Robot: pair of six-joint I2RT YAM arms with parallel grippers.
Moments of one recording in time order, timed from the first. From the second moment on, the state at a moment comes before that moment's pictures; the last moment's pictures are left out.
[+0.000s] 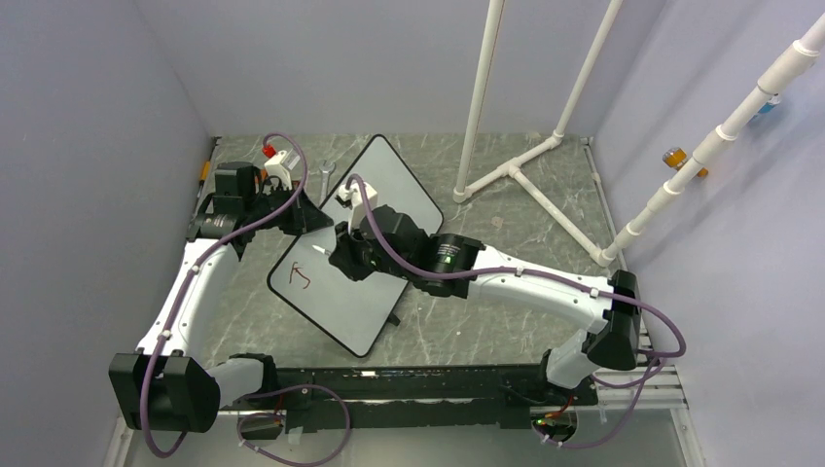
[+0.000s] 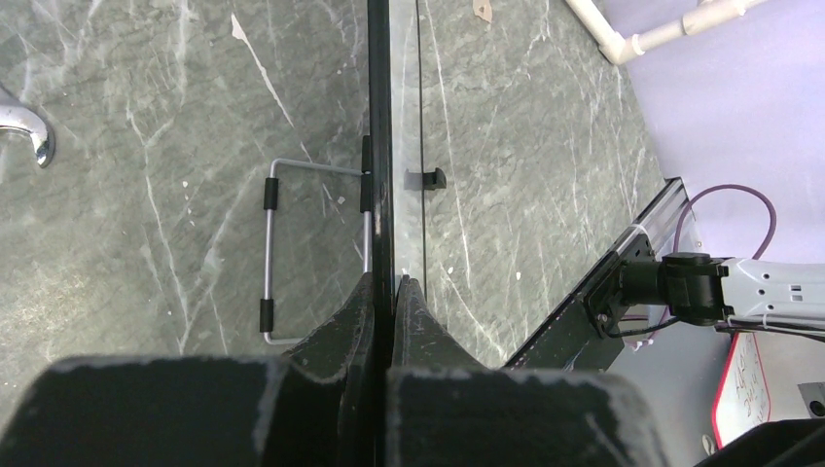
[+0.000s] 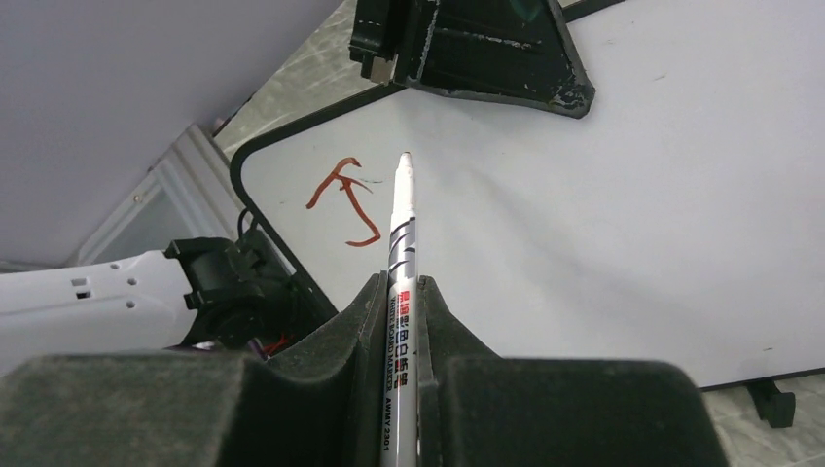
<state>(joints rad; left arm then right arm) -0.06 1.16 1.05 -0.53 0.73 -0.21 1.22 1.54 1.49 -0.36 0.18 0.45</state>
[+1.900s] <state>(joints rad) -0.05 1.16 1.04 -0.52 0.74 -0.21 1.22 1.67 1.57 -0.45 0.10 0.44</state>
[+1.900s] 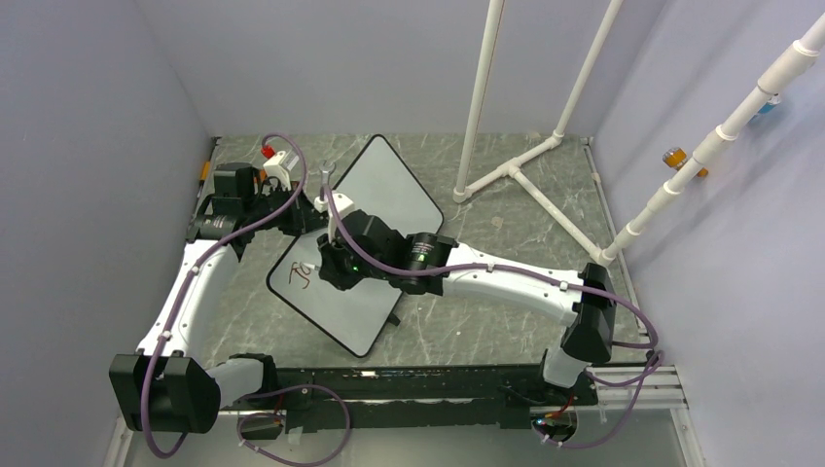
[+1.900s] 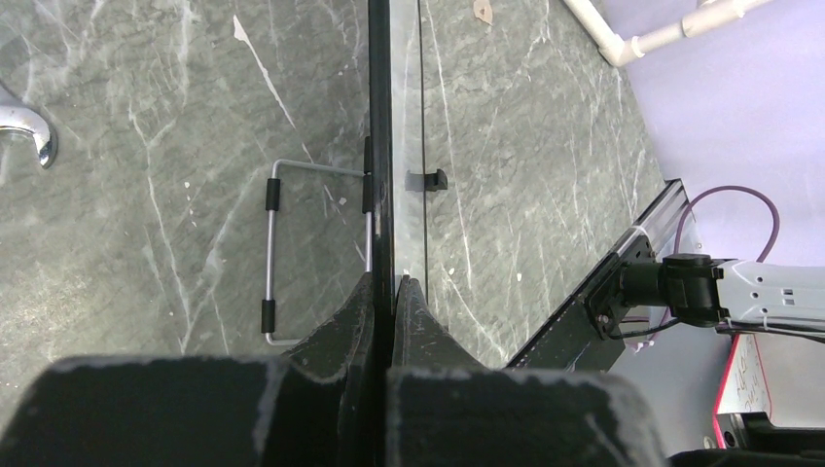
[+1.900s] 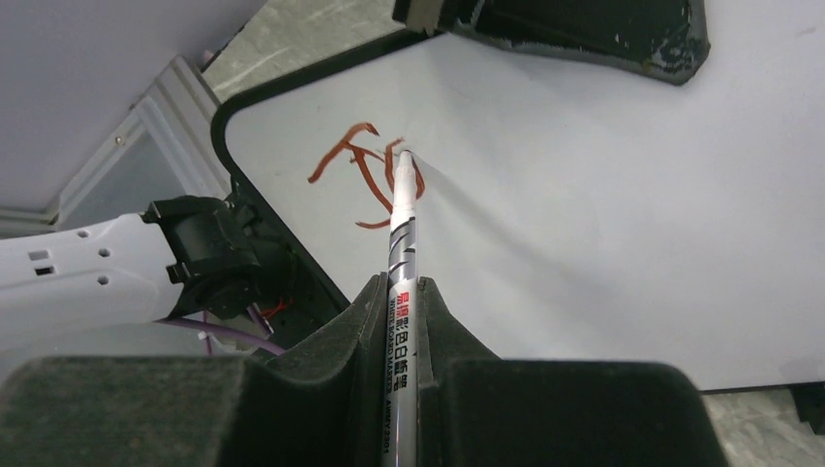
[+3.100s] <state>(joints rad) -0.06 1.15 1.04 -0.52 0.74 -0.21 1.17 1.66 1.61 -0.44 0.10 0.41</state>
